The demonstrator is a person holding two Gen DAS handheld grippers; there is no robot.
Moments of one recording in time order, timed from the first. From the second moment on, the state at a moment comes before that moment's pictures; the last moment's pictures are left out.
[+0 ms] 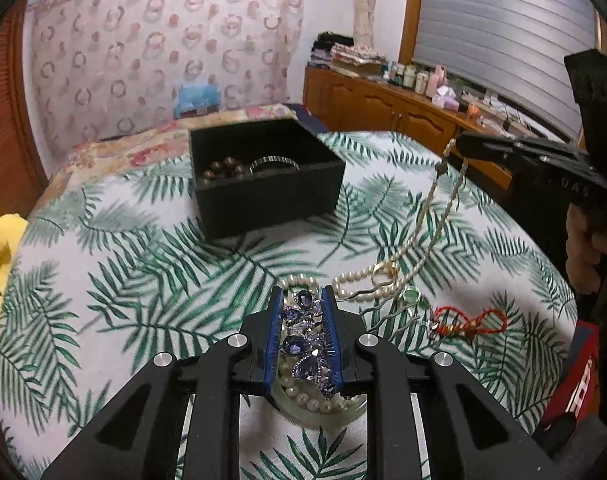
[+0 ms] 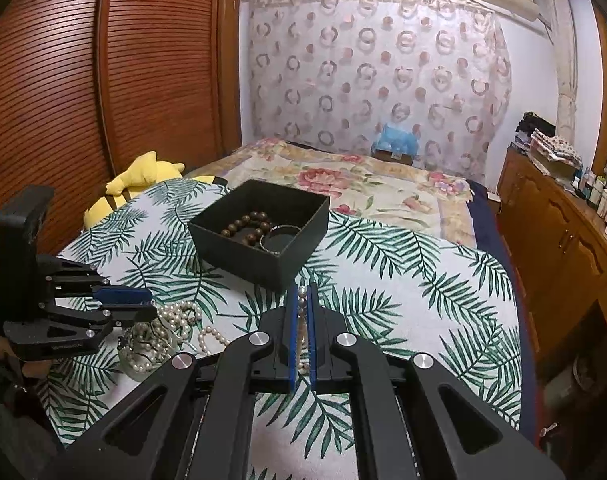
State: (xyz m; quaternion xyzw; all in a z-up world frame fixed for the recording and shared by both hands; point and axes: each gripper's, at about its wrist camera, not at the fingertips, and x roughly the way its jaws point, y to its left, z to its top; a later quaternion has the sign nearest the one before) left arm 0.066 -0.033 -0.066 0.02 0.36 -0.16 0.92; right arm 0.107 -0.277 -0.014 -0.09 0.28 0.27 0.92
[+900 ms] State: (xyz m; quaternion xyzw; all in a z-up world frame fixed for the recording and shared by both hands) left arm 0.094 -0.005 -0.001 0.02 0.28 -0.12 0.95; right arm 0.122 -0.238 0.101 -0.12 0.18 0.30 0.93
